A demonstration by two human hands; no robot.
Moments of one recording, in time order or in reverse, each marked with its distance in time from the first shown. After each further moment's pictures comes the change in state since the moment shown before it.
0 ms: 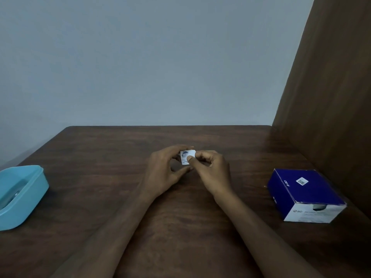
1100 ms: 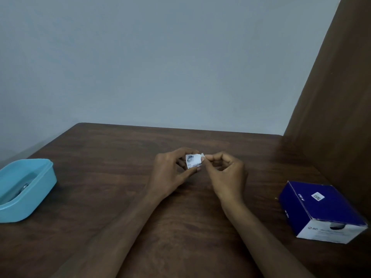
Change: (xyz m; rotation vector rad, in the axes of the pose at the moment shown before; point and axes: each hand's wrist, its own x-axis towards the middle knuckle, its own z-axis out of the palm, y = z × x) left_hand 0.003 -0.004 0.000 -0.062 0.088 -0.068; right_hand -0.004 -0.018 -0.002 0.009 0.190 -0.057
